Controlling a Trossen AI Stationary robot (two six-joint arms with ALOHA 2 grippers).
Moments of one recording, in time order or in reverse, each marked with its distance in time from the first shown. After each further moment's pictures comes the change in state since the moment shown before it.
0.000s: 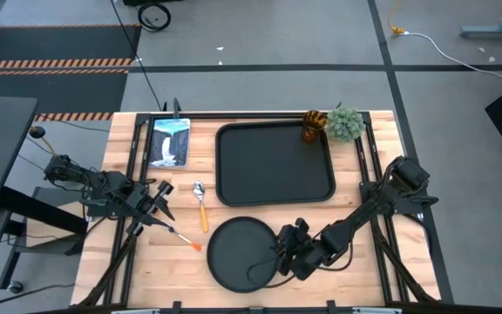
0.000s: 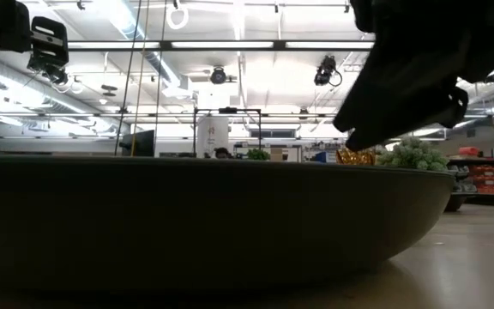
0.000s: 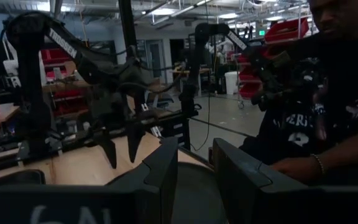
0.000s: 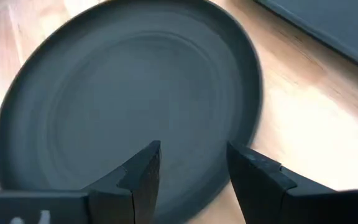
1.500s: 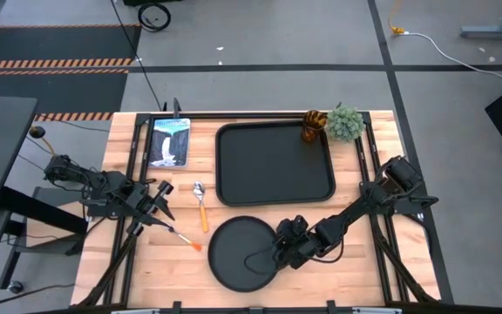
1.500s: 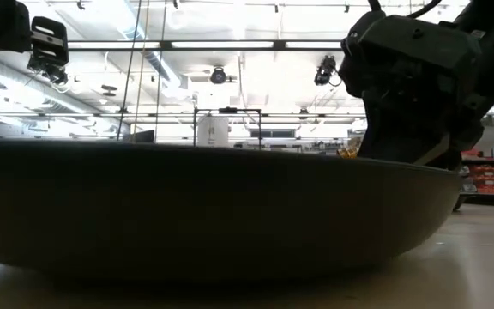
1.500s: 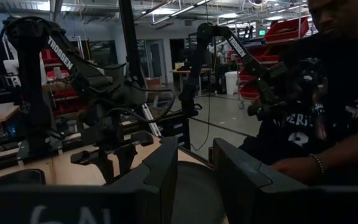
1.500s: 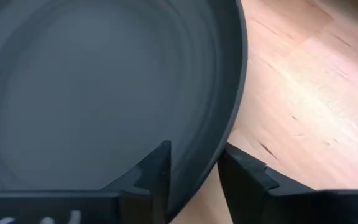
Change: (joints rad) left arm 0.000 0.000 0.000 0.001 0.000 0.000; right arm -0.074 0.047 -0.113 0.135 -0.126 0.022
